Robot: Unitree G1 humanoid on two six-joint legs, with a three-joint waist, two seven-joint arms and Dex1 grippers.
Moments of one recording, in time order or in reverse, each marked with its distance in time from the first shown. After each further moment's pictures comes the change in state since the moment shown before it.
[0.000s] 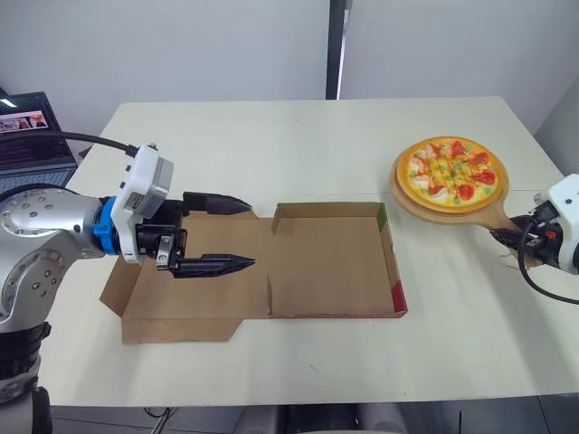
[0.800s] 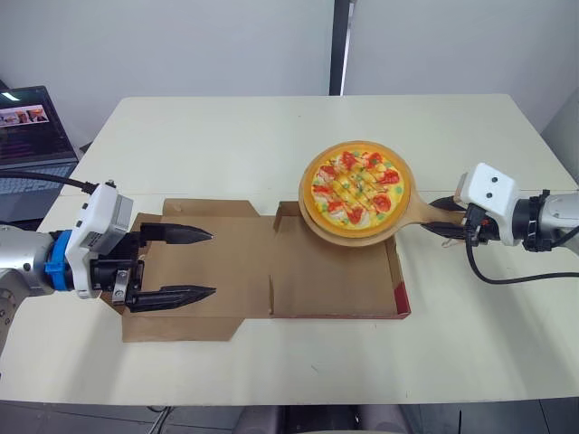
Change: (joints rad) left arm 0.271 0.059 0.196 -0.043 0.022 -0.054 -0.079; right arm -0.274 -0.004 0.383 0.020 -0.116 -0.342 0.211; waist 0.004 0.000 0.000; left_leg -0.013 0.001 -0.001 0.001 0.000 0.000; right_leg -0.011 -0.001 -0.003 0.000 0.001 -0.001
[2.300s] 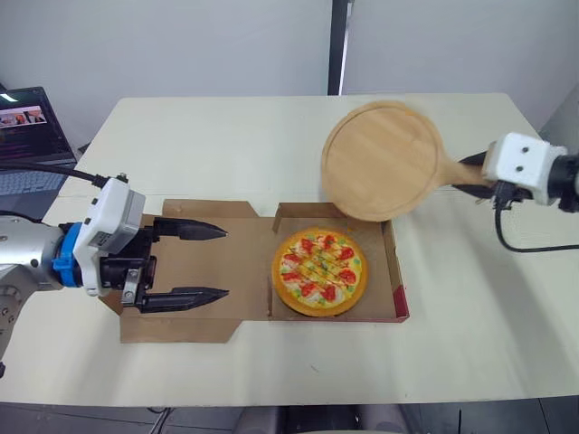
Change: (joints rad) left arm -0.053 0.007 -0.031 -0.058 -0.042 0.018 0.030; right arm -0.165 -0.057 -0.055 0.311 -0.212 -0.391 0.094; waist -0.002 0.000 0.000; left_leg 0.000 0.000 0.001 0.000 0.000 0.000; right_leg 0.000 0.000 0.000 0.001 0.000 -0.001
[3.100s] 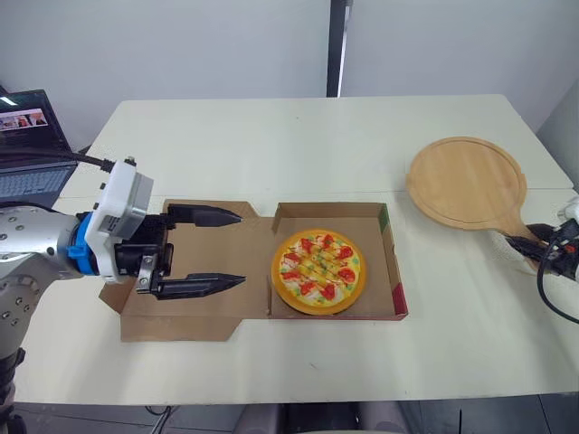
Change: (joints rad) left arm -0.139 -0.068 -0.079 -0.004 -0.068 0.022 0.103; right arm 0.586 0.255 -0.524 -0.134 0.198 0.484 -0.268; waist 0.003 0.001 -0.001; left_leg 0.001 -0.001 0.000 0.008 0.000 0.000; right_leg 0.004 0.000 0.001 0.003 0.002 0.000
